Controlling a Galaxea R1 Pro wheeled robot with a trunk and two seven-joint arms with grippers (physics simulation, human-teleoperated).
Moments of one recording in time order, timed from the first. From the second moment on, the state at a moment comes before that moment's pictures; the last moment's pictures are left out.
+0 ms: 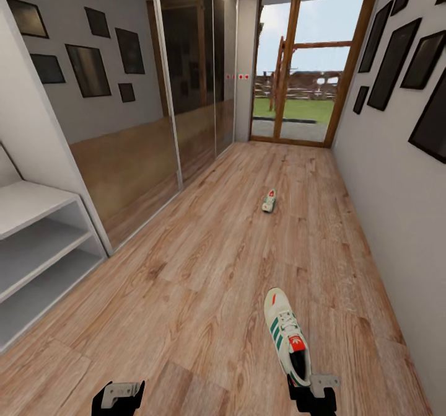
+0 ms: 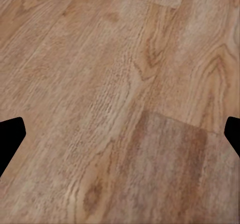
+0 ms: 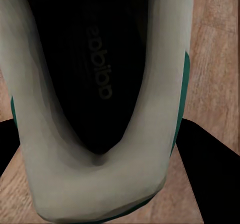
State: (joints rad) left arm -0.25 0.06 0.20 -0.39 -0.09 -0.46 -0.13; right arm -0.42 -0.02 -0.03 -0.09 0.05 -0.58 -0.02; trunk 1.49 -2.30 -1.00
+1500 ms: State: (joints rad) left arm -0.25 0.05 0.20 -0.39 -0.09 -0.46 -0.13; right arm -0.42 -0.02 -0.02 -0.09 0.06 -0.58 -0.02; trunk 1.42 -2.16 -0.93
